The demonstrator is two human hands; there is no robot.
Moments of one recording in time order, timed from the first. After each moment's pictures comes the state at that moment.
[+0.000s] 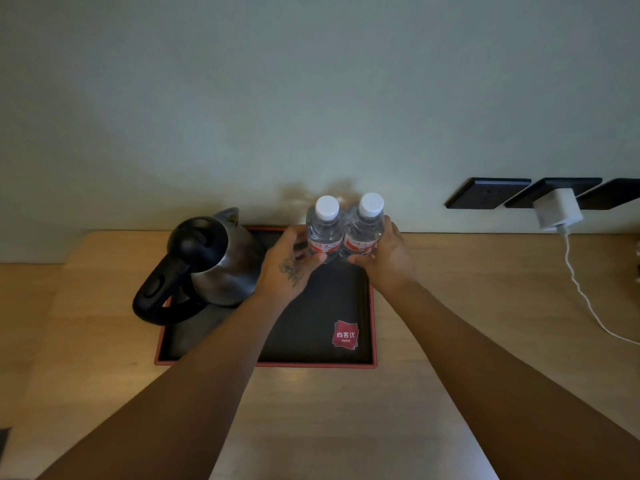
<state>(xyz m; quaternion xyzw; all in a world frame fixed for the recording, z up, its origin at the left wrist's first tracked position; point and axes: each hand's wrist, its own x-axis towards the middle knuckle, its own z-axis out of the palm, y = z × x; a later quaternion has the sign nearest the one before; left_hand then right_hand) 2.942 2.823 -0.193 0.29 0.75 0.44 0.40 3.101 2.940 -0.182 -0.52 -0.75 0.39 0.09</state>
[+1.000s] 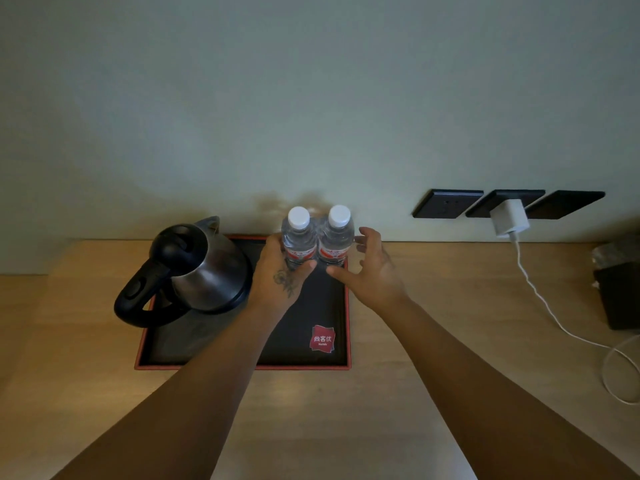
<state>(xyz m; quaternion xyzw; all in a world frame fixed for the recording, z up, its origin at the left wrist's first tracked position) 2.971 2.826 -0.191 0.29 0.76 0.47 0.33 3.133 2.927 -0.154 -0.52 -0.74 0.42 0.08</state>
